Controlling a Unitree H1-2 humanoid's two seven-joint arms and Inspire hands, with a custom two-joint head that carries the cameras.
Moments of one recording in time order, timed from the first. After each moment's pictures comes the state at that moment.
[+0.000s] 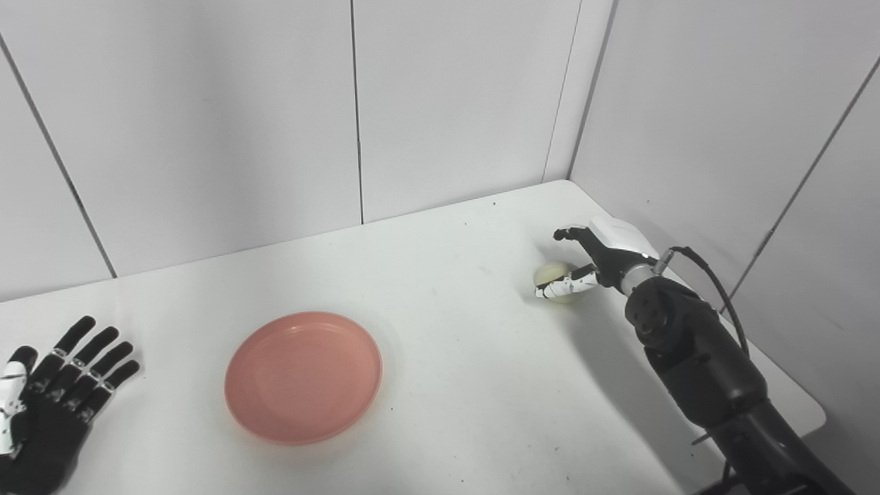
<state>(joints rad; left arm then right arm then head) -0.44 0.23 0.15 0.52 -0.54 0.16 -0.55 -0.30 -0.69 -0.05 0.02 -0.69 0.46 0.35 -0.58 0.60</state>
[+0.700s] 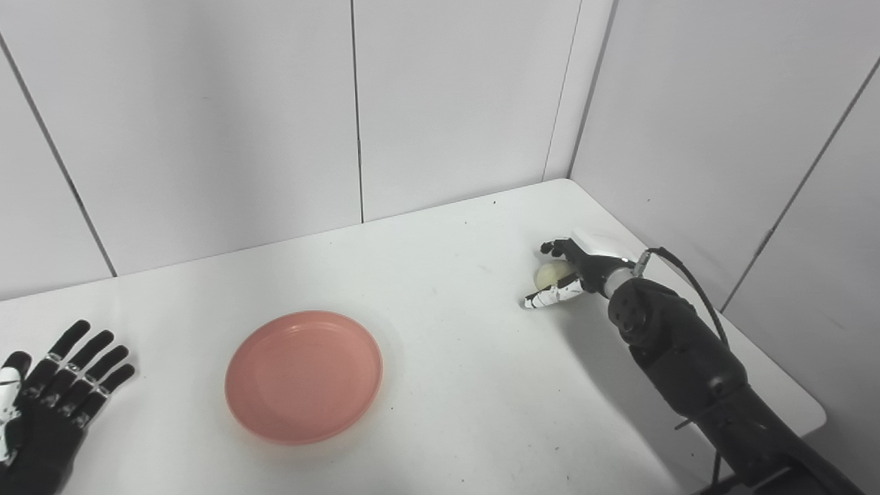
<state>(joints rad) -0.42 0.23 0.14 0.49 -0.54 0.16 -0.54 -0.35 -0.71 0.04 0.13 -0.68 0.45 0.33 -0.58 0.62</state>
